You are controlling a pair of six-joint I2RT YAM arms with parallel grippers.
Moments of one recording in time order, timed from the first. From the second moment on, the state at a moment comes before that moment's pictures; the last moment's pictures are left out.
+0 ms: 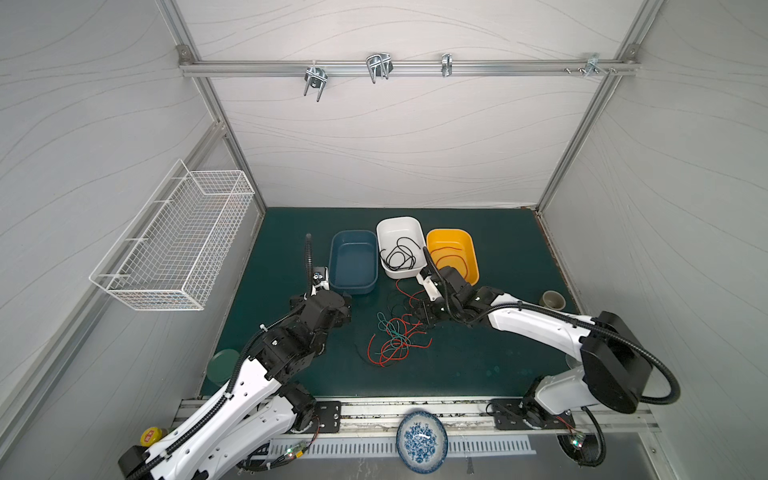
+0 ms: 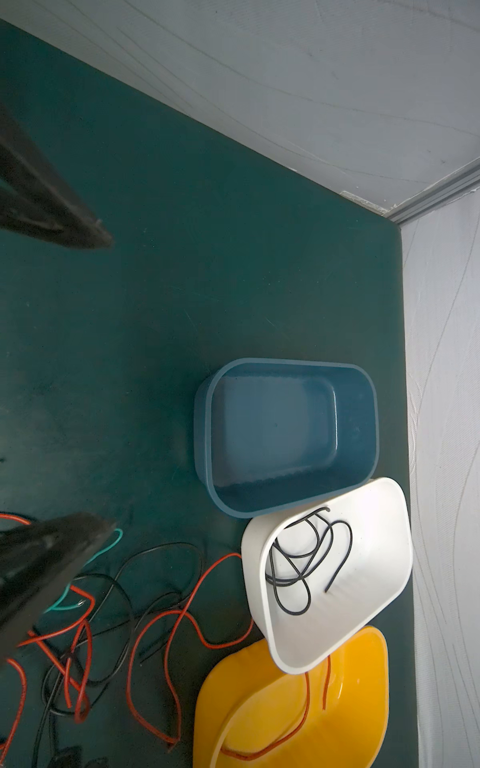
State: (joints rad) left arm -0.66 0.71 0.72 -0.73 -0.63 -0.41; right arm 0.85 1.46 0.87 -0.32 -0.16 0.43
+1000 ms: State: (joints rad) left arm -0.66 0.72 0.72 -0.73 -0.61 -0.41; right arm 0.94 1.57 0.87 -0.25 0.07 0.37
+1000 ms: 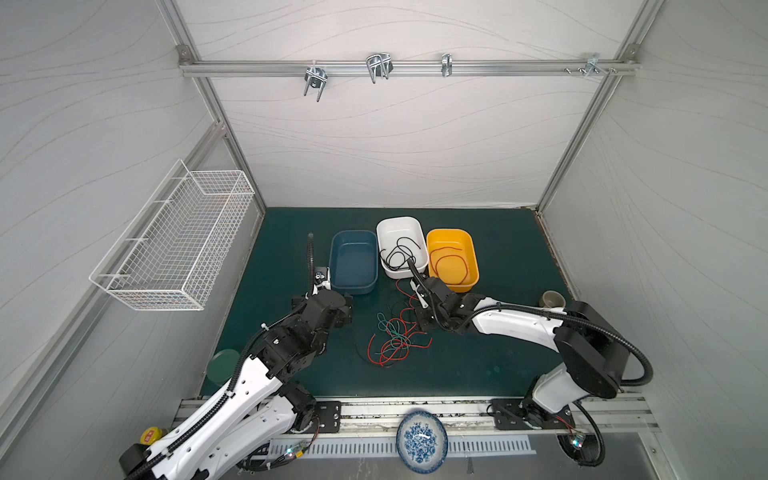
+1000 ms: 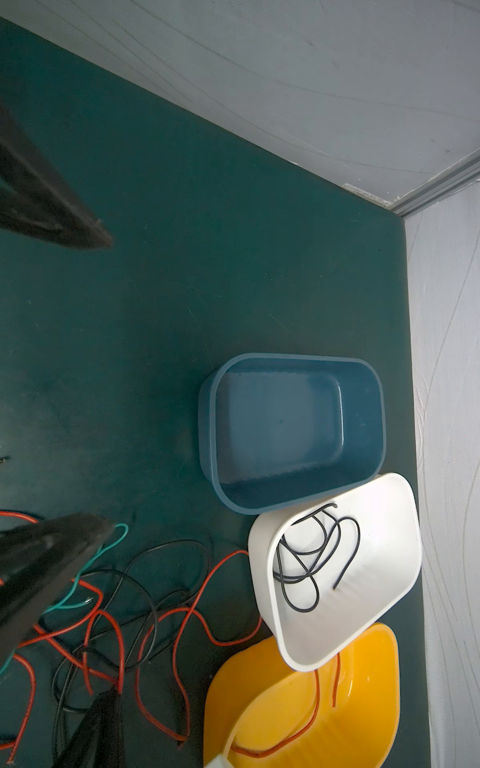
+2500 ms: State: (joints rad) left arm -0.66 0.72 0.72 -0.73 -0.59 -0.41; right arm 0.94 1.58 0.85 -0.12 0.11 0.33
